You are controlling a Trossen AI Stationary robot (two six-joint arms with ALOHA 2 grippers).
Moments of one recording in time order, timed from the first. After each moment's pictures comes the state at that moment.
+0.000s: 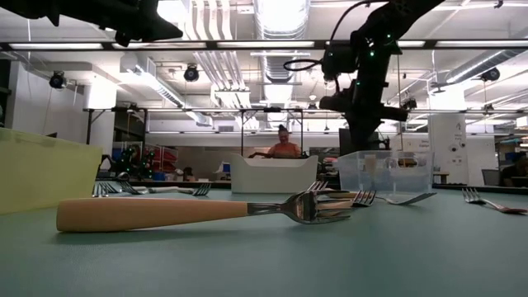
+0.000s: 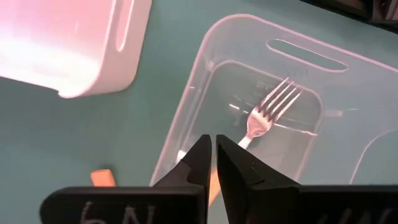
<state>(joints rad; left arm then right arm) 0.35 0.70 0.56 0.22 -0.35 0.18 -0.57 1.60 1.21 -0.84 0.13 0.64</state>
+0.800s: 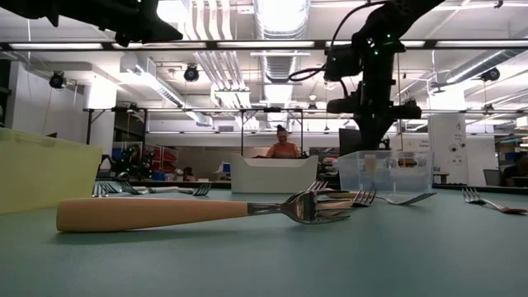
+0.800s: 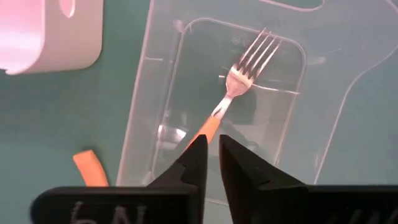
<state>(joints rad) 0.35 0.70 0.56 0.20 -0.35 0.21 -0.58 1.60 1.21 -0.96 0.11 0.77</state>
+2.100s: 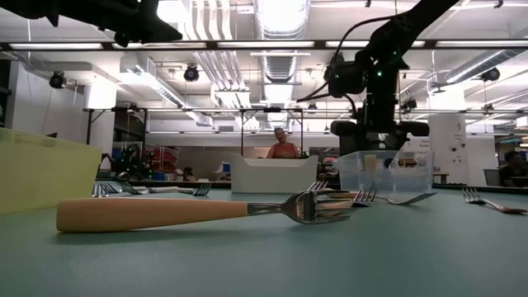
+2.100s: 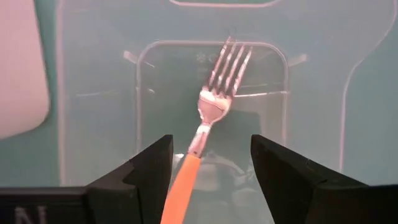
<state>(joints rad) 0.35 0.69 0.56 0.20 -0.36 0.20 -0.58 1.62 1.07 -0.79 0.23 0.97</state>
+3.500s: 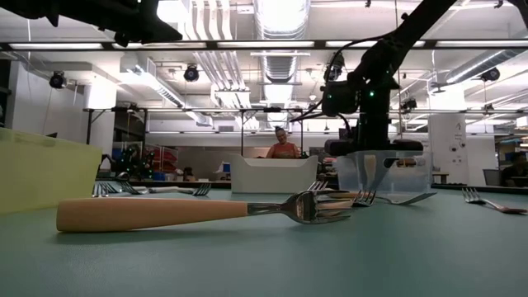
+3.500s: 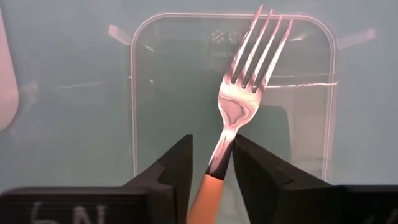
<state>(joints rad) 0.35 0.69 0.56 0.20 -0.36 0.21 -0.58 1.74 1.05 -0.68 0.18 0.97</state>
